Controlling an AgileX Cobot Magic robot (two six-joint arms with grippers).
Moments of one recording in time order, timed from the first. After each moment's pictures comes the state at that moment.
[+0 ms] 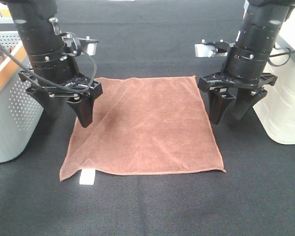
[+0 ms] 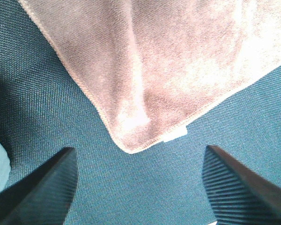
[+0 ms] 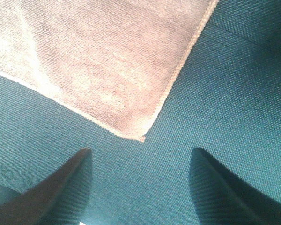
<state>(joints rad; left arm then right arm) -0.44 1.98 -1.54 -0.14 1.21 0.04 0.29 1.98 -1.48 0.22 1.22 -0.19</state>
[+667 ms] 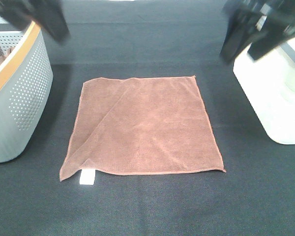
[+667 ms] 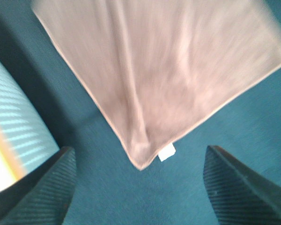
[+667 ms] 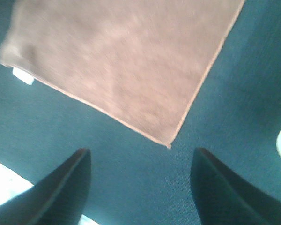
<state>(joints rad) -0.44 1.57 -1.61 -0.11 1.21 0.09 0.29 1.59 -1.48 0.29 1.22 -0.19</state>
